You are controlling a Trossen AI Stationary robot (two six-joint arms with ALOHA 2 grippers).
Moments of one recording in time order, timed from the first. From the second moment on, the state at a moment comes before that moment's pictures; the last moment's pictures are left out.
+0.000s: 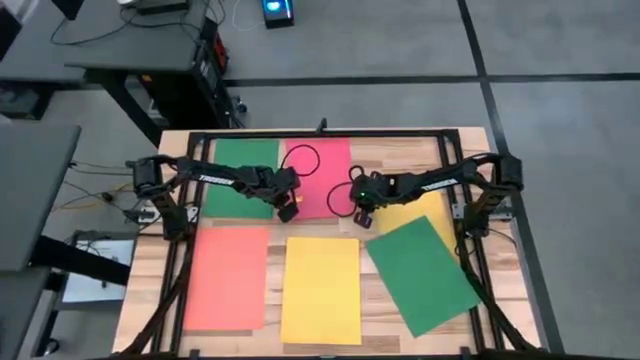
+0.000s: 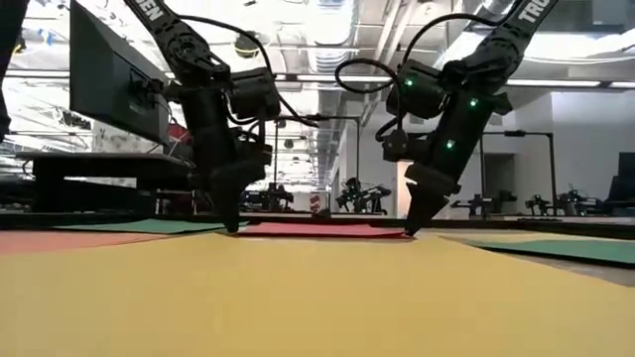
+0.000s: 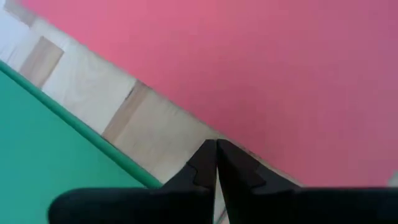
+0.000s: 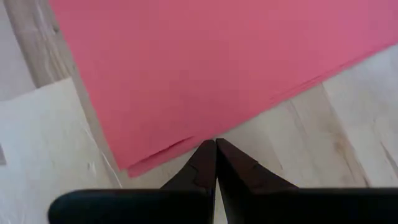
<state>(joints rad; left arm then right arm) 0.27 1.74 0.91 -0.39 -0.17 -0.28 -0.19 1.73 0.80 -0.17 0.14 0.13</state>
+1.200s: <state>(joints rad) 0.27 1.70 0.90 -0.40 -0.22 -0.27 -0.20 1.73 0.81 -0.22 0.13 0.13</state>
